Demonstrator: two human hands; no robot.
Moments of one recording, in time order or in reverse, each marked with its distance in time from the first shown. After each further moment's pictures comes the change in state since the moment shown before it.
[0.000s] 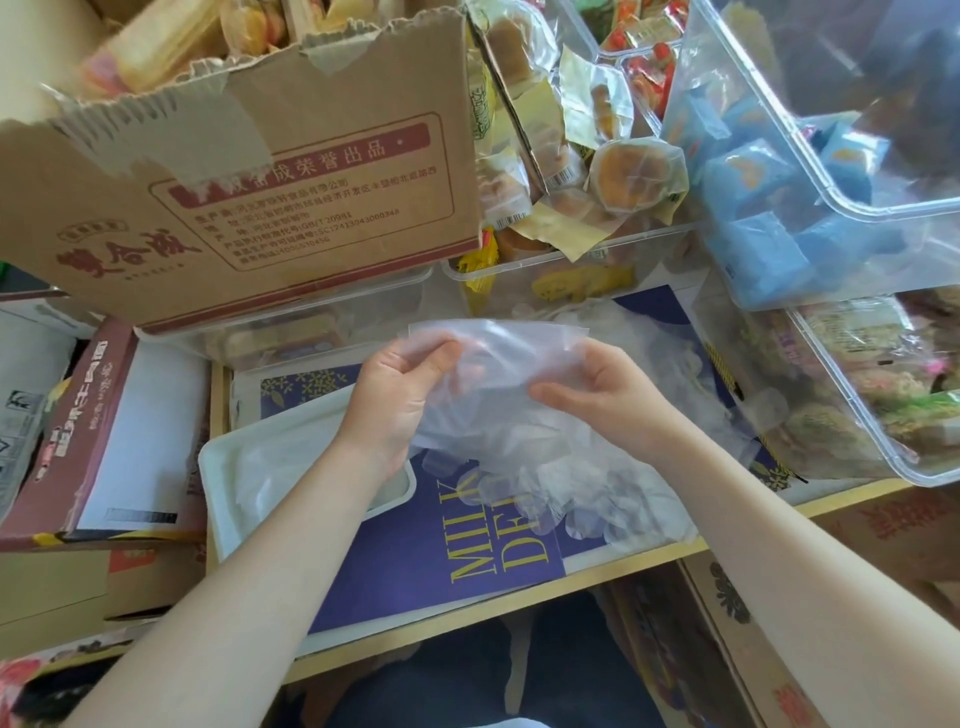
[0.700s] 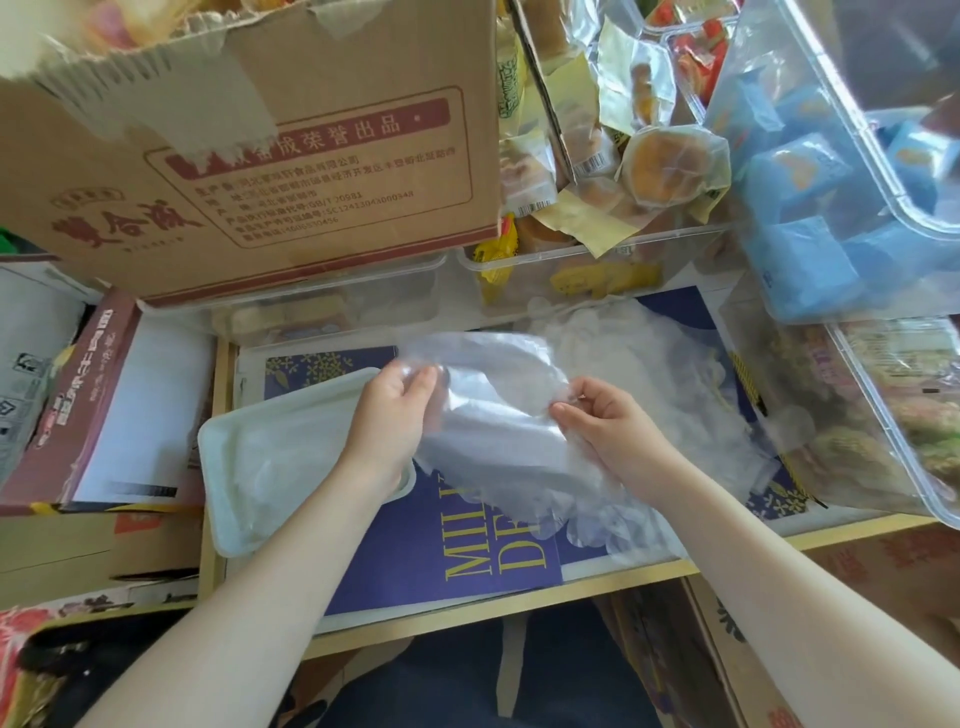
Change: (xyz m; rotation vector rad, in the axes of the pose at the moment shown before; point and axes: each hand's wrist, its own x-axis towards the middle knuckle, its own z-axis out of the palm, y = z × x) left_hand 0.004 -0.041 -0.013 0.340 0.289 -0.138; right_hand 0.002 0.039 0.009 0.161 0.045 0.320
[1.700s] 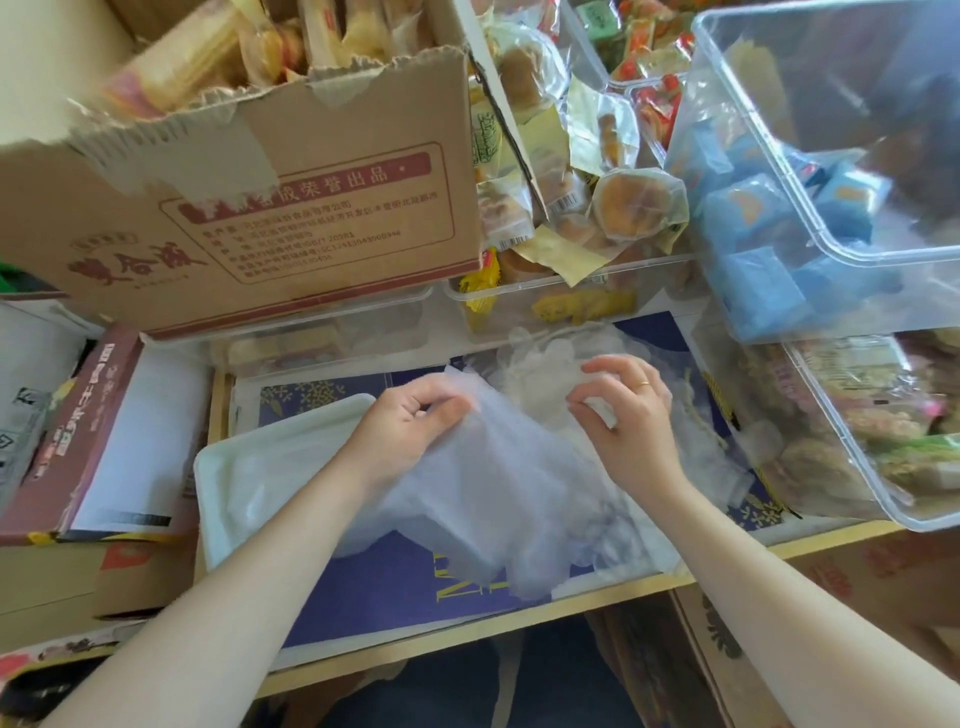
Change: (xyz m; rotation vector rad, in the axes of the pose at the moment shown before) left_hand -0.013 0.031 -0.007 -0.025 -0.460 0.195; right_hand 0.004 0.011 -0.031 -0.723 0.423 -0.708
